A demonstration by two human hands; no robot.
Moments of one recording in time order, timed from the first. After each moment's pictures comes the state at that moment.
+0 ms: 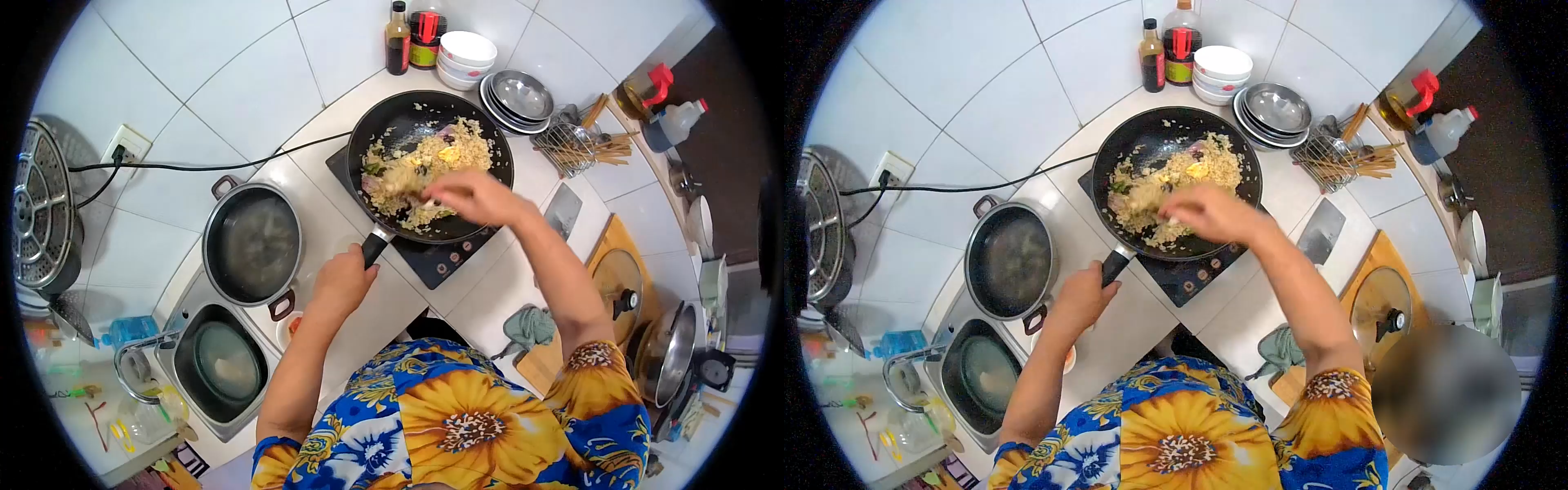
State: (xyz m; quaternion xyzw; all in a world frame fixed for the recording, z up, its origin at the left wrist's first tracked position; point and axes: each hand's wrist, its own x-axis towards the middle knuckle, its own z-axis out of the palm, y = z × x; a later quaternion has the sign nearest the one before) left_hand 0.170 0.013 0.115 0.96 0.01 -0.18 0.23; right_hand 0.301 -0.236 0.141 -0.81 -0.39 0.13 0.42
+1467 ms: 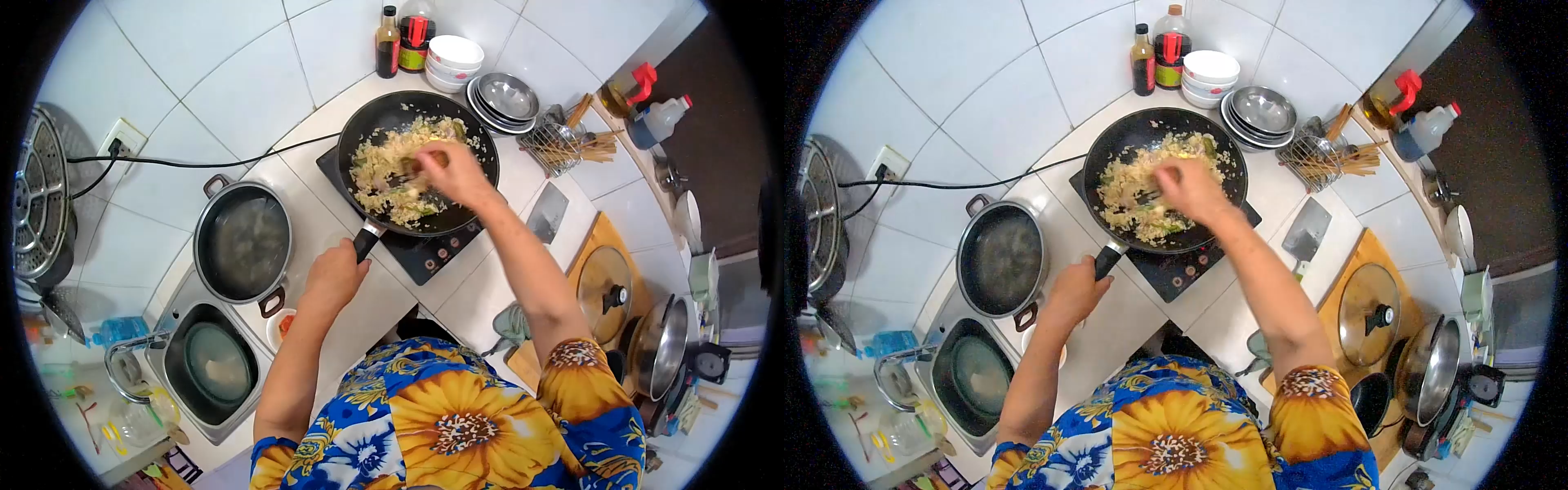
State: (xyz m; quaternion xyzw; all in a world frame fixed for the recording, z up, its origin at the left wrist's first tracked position) left_hand 0.171 0.007 0.124 0.95 0.03 -0.19 0.24; right_hand 0.314 -0.213 0.124 -0.89 -0.18 -0.01 0.41
